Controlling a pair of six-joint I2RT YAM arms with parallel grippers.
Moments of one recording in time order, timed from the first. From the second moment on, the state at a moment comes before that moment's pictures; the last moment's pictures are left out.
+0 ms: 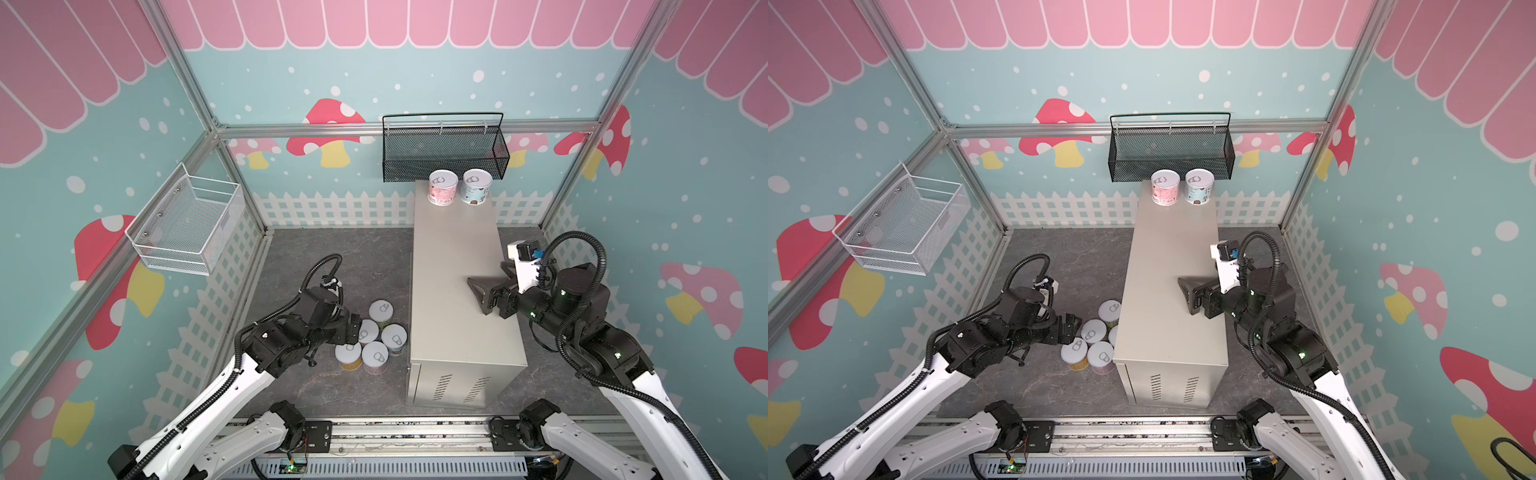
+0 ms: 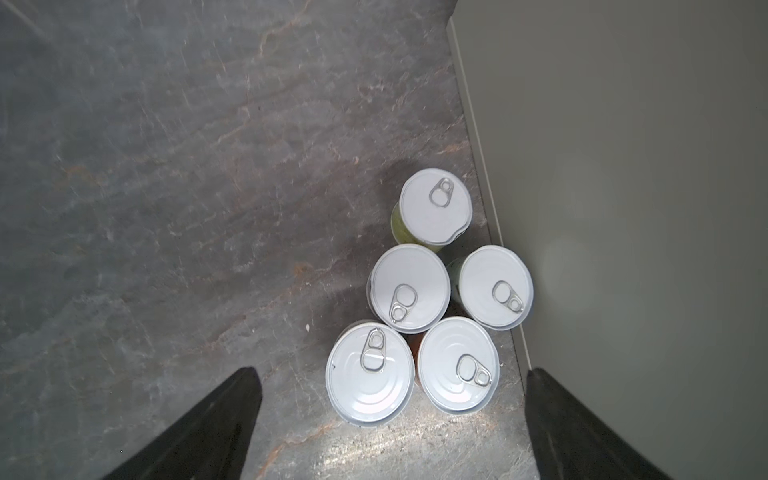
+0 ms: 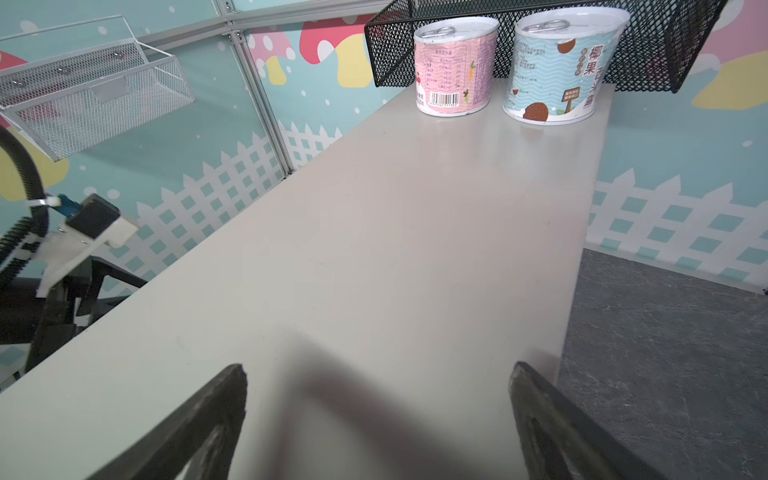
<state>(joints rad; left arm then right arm) -0.62 0.91 0.94 -0.90 -0.16 -0.45 0.49 0.80 1.13 -0.61 -0.09 0.11</state>
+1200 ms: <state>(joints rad) -0.60 1.10 0.71 -0.79 -0.12 -0.73 0.87 1.33 1.83 -1.00 -0.12 -0.06</state>
